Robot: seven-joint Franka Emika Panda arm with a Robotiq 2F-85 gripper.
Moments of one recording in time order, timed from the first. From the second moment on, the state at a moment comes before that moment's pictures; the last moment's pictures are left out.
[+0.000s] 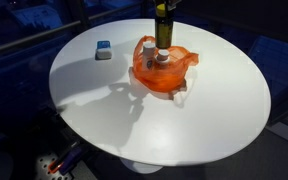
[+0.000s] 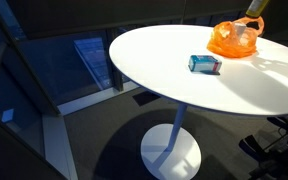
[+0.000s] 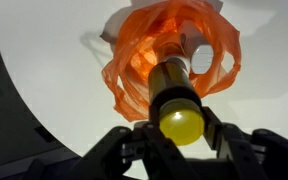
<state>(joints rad) -0.15 -0.15 -0.12 -2.21 -0.05 2.32 0.15</state>
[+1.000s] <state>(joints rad) -0.19 -0.07 -0.17 -2.20 -0.04 2.38 0.15</state>
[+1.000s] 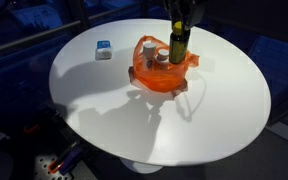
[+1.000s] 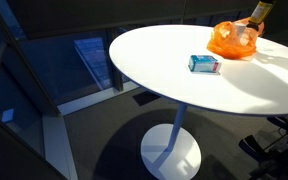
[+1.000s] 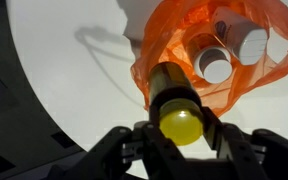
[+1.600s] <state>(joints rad) -0.17 0.04 -0.17 -2.07 -0.04 2.38 0.15</state>
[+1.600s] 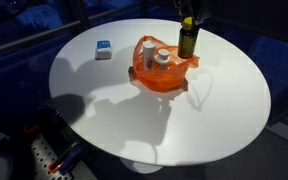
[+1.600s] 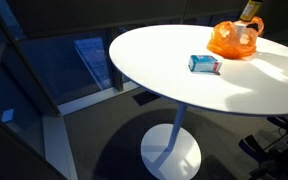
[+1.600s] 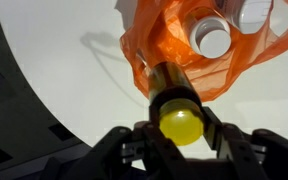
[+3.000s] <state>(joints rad) -0.13 0.18 -0.14 -2.06 0.02 2.39 0.15</state>
